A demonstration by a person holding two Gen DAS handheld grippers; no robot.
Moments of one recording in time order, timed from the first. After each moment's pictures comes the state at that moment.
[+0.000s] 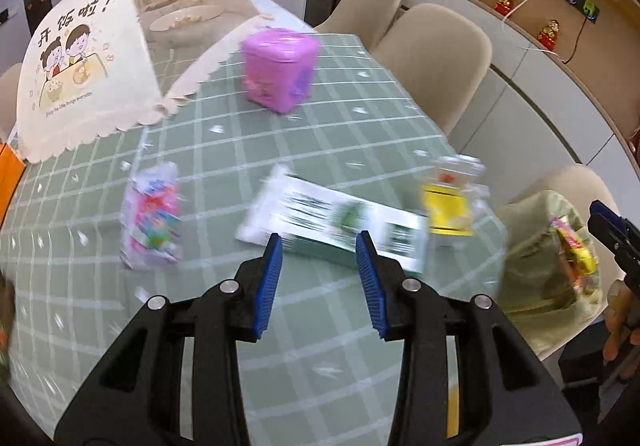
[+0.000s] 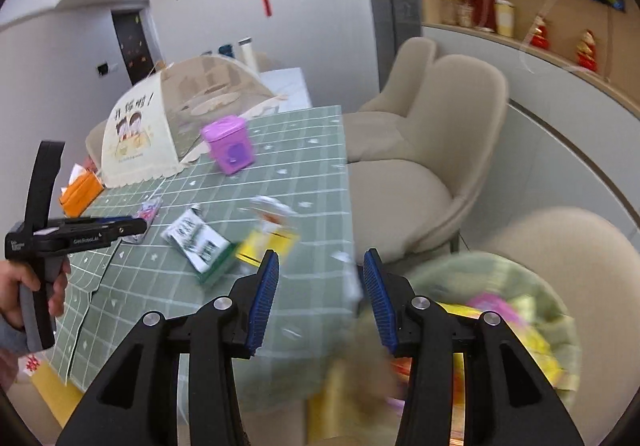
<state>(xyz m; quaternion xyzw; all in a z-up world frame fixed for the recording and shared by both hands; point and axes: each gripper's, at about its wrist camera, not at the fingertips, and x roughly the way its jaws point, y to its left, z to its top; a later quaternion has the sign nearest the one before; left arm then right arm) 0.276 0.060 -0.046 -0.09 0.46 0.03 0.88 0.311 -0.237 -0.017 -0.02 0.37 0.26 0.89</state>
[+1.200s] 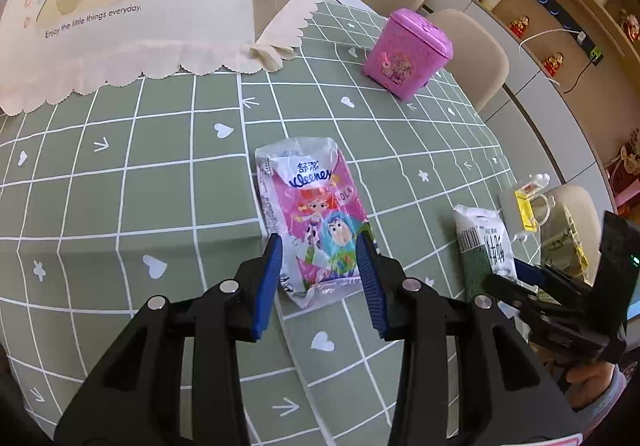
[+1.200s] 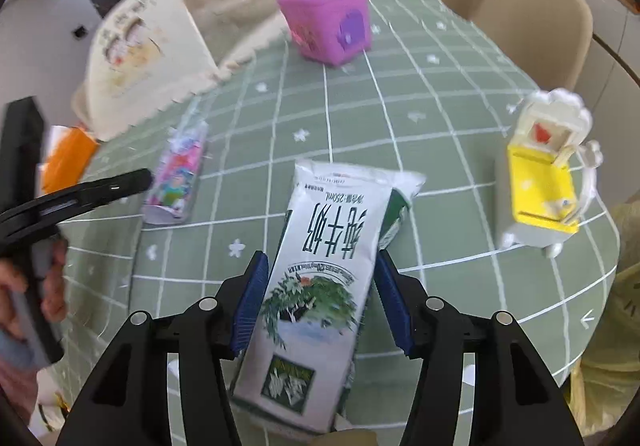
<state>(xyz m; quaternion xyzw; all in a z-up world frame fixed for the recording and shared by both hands) 0.269 0.228 -0.103 -0.18 0.49 -0.03 0.85 0.309 -0.017 -0.115 -0.01 0.53 0.23 0.82</state>
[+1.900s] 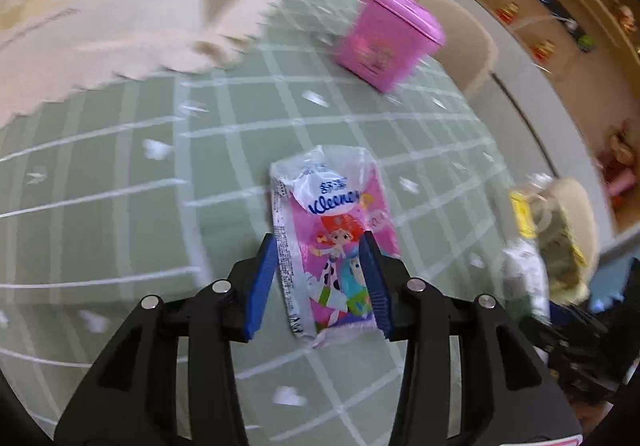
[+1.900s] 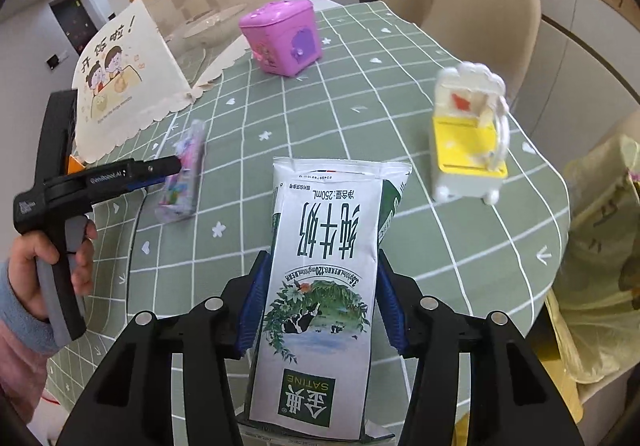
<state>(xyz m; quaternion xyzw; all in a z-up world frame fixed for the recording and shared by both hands) 0.311 0.207 -0.120 -0.18 0.51 -0.09 0.84 0.268 -0.067 -0.093 0.03 0.50 0.19 0.84</state>
